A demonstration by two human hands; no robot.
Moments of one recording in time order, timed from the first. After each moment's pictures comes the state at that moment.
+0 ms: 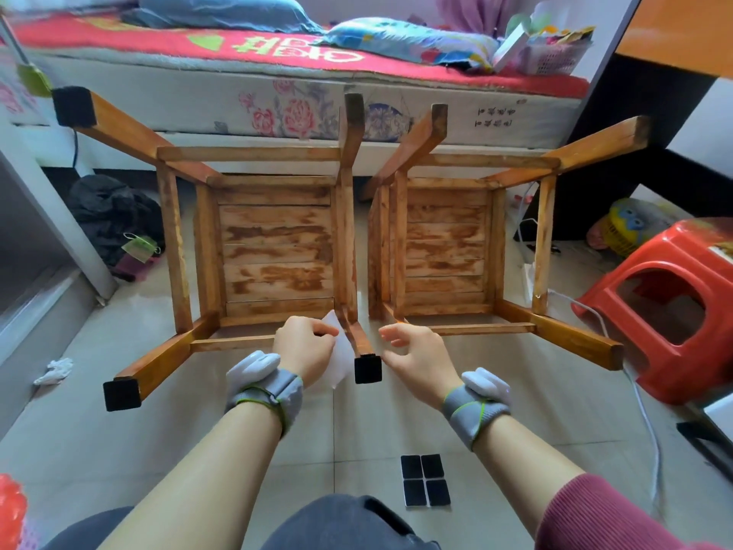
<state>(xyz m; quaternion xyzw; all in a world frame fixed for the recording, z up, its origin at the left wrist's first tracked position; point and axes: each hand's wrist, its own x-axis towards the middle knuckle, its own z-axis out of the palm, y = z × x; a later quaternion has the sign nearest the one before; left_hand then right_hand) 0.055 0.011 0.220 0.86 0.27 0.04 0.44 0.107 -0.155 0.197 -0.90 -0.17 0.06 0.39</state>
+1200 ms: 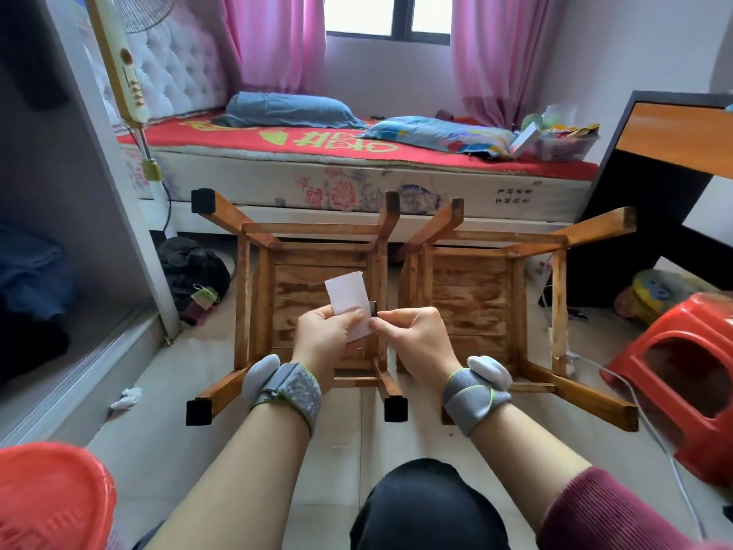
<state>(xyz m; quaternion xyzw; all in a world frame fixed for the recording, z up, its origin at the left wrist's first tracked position) 0.010 0.005 0.336 0.58 0.23 0.17 0.76 0.069 -0.111 0.322 -0.80 -0.20 0.02 0.56</state>
